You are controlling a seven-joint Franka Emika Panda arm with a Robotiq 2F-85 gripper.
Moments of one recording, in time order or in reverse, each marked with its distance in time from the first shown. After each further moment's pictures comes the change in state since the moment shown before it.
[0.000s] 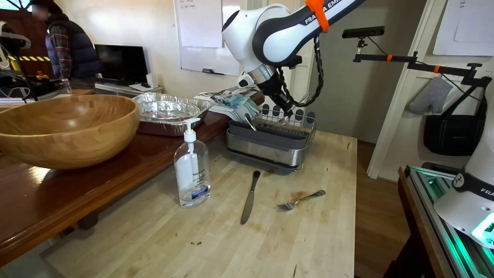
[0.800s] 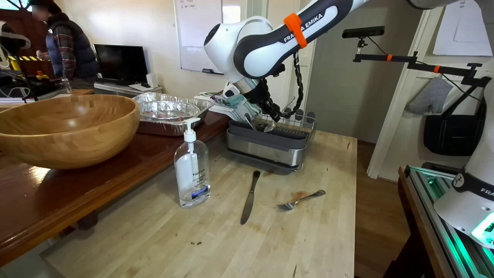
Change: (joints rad) arm 0.031 0.164 0.011 0.186 -0.045 -0.046 -0.055
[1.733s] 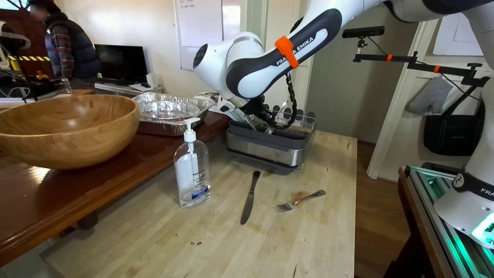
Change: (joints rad) arm 0.052 0.106 0.001 0.078 -0.101 -0.055 -0.047
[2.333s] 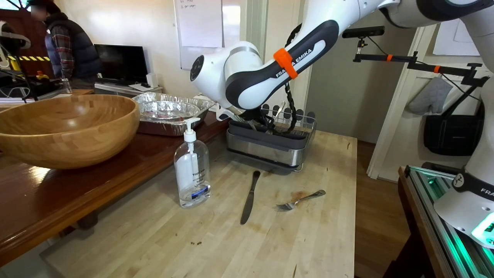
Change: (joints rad) arm 0.023 0.039 0.001 0.013 -0.053 -0.009 -0.003
